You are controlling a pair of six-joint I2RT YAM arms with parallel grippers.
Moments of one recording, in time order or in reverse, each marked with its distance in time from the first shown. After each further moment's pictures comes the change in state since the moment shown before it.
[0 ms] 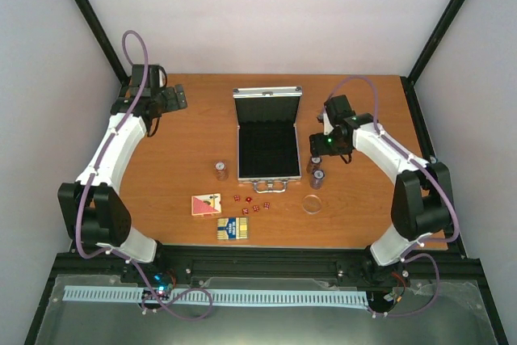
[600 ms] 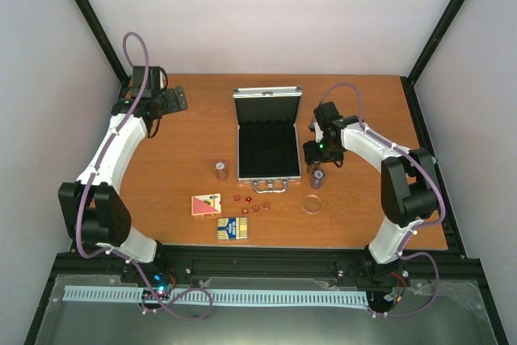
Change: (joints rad) left arm 0.000 0.000 -0.014 0.001 0.000 -0.006; right arm 0.044 0.125 -0.005 0.016 -0.035 0.011
